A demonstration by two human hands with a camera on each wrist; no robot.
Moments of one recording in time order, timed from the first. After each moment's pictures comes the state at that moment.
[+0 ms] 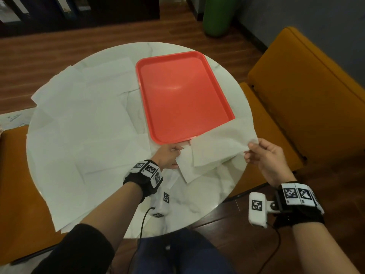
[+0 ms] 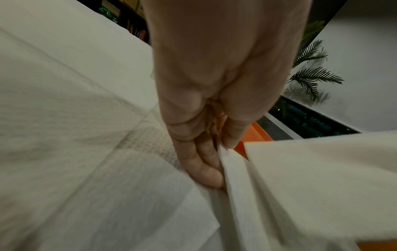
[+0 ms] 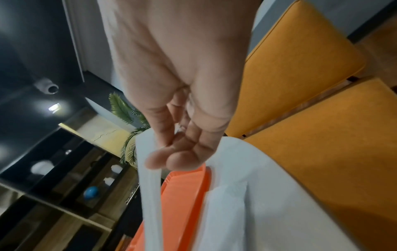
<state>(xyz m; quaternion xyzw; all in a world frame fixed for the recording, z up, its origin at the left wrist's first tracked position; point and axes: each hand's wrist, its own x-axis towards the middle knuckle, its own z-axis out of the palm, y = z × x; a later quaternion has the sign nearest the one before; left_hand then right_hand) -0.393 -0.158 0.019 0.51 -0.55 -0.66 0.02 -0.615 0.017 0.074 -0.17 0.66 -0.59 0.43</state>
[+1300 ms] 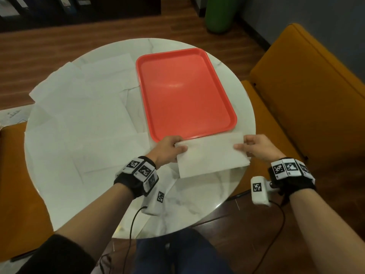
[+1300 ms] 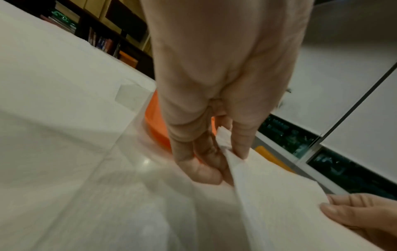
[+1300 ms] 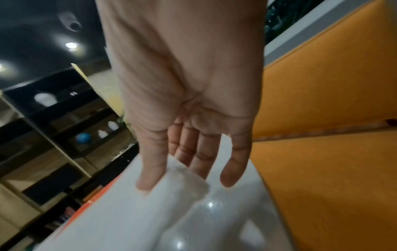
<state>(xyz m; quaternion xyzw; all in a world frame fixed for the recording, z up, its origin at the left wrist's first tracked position) -0.390 -0.163 0.056 0.40 -0.66 -0.63 0.02 -0.646 -0.024 0.066 -0.29 0.79 -0.28 0.46</state>
